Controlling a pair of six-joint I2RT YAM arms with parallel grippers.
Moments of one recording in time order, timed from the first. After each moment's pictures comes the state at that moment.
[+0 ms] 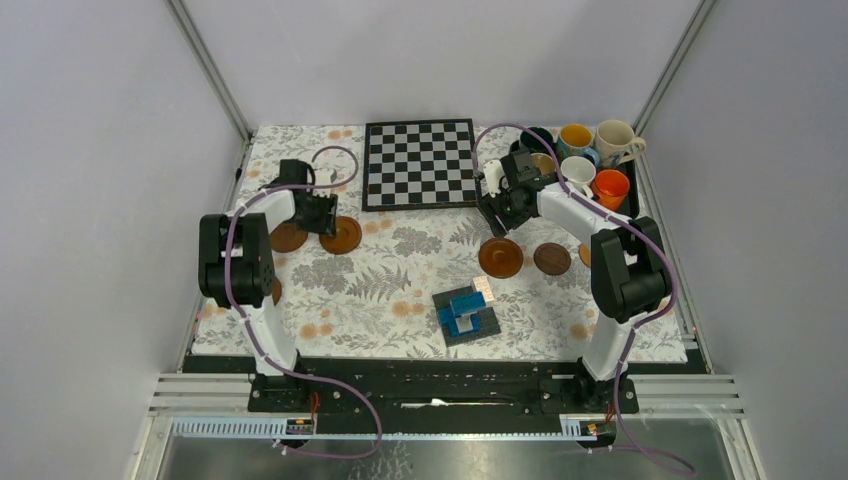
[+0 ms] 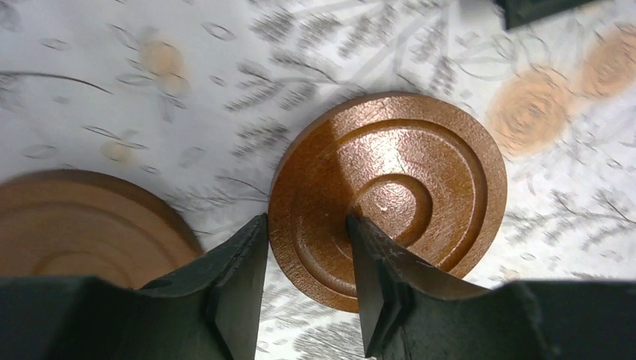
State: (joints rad) left arm 0.04 1.91 1.25 -0.45 0.23 0.20; right arm 0.36 1.83 1.33 -0.57 -0.09 -0.30
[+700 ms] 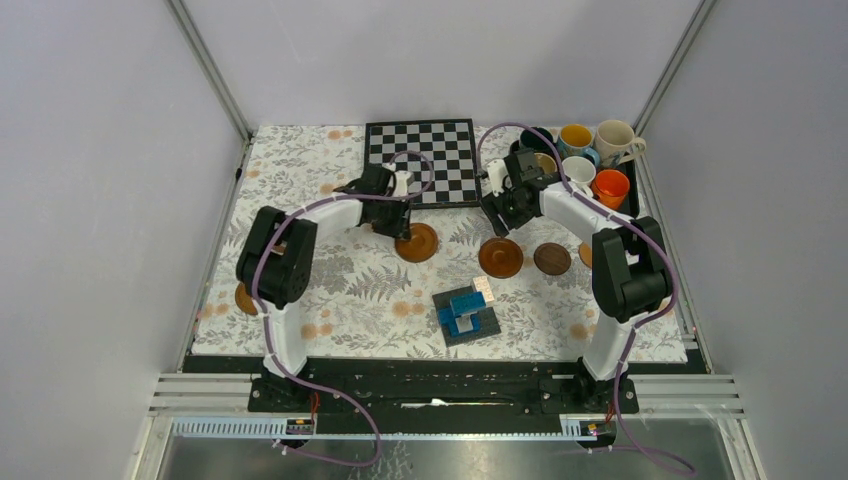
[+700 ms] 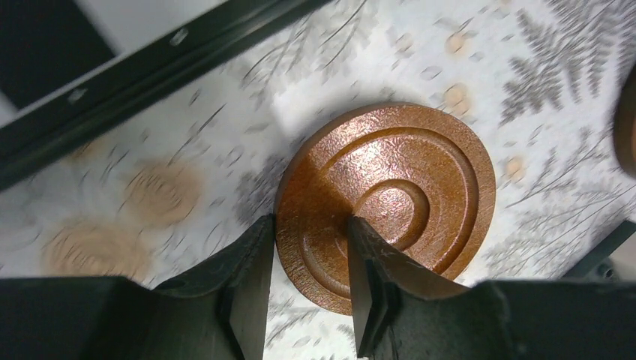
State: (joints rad) left arm -0.38 1.94 1.26 -0.33 0.28 -0.10; right arm 0.35 1.83 1.32 -0.57 -0.10 -0.29
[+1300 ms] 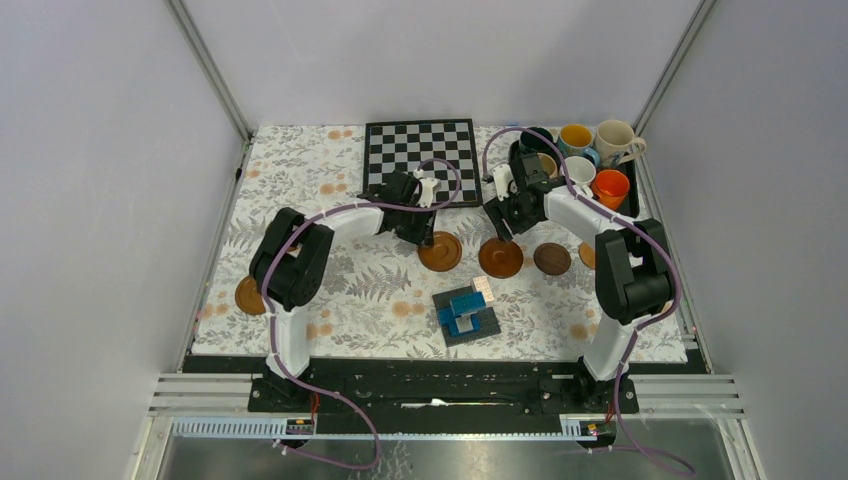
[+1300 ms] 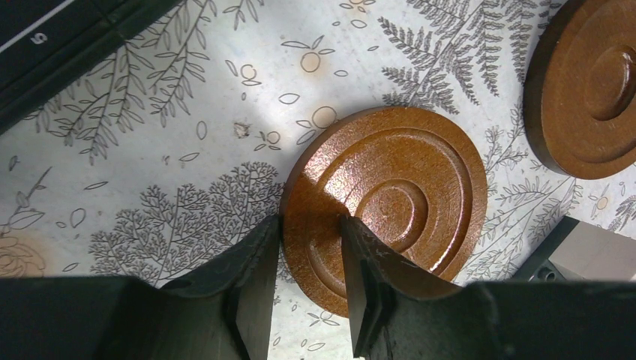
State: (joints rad) left arm -0.53 1.99 1.30 -0.26 0.28 -0.14; right arm 0.32 1.81 1.27 -0.56 -0.11 -0.28
